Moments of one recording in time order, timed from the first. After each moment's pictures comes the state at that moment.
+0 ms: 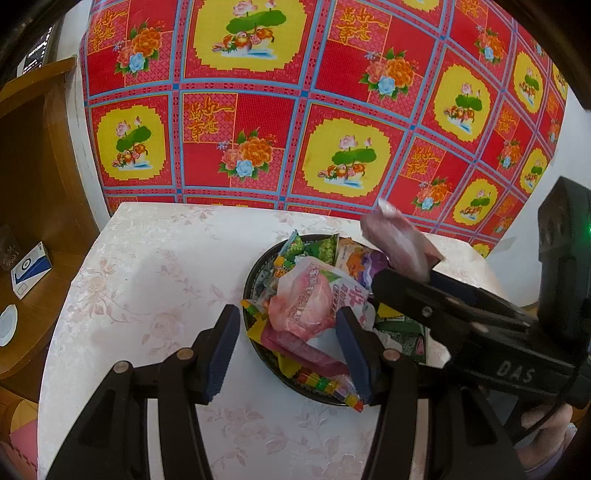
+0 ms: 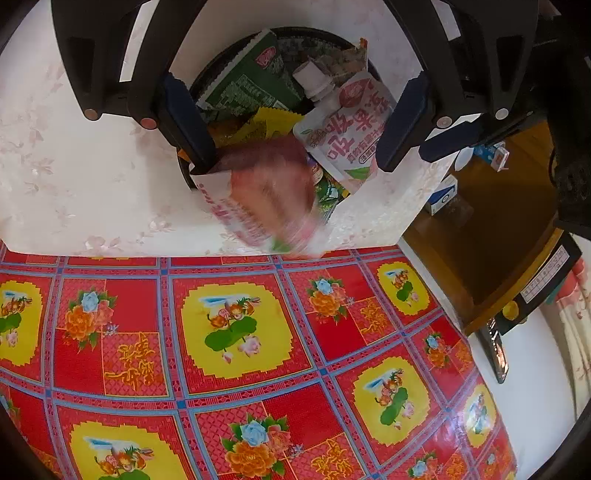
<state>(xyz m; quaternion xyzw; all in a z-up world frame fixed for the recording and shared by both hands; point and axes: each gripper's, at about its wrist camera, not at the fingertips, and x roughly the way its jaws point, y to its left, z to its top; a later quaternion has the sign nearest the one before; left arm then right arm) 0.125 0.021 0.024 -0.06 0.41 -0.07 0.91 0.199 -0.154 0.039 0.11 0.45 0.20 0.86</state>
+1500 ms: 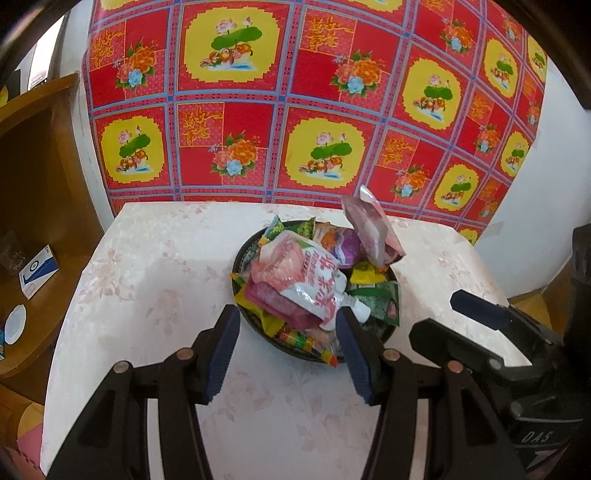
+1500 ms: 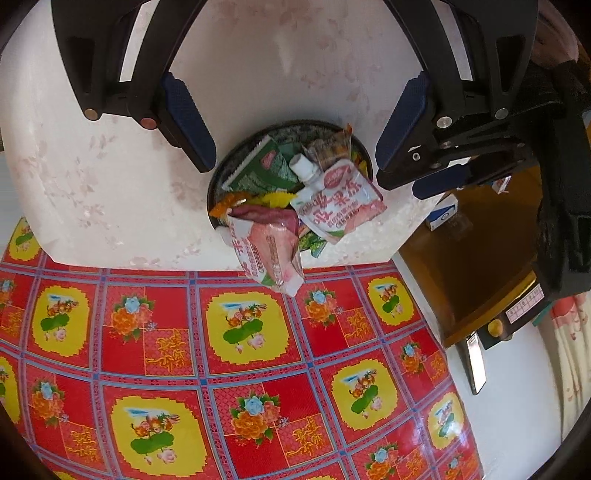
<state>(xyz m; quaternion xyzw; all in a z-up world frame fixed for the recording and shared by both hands) 0.082 0.005 0.028 -0.04 0.39 -0.08 0.91 0.120 -0.167 0.065 0.08 0.43 0.18 0.88</state>
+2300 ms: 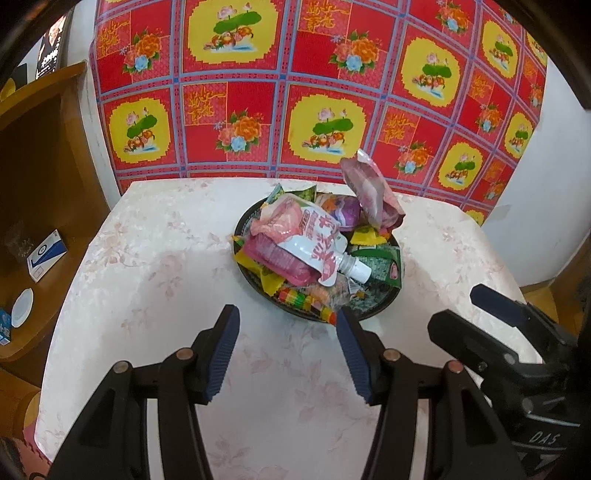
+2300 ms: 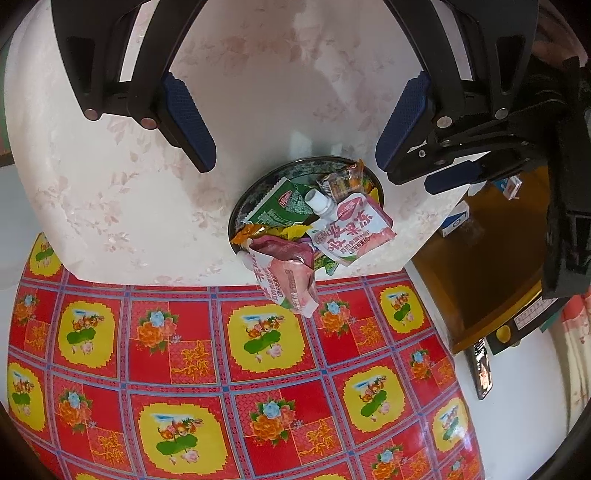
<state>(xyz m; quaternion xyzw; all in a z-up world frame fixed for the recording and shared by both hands) 0.062 -0.003 0.012 -0.03 0.41 -0.06 0.91 0.091 -0.175 0.060 0.07 0.44 0.15 0.88</state>
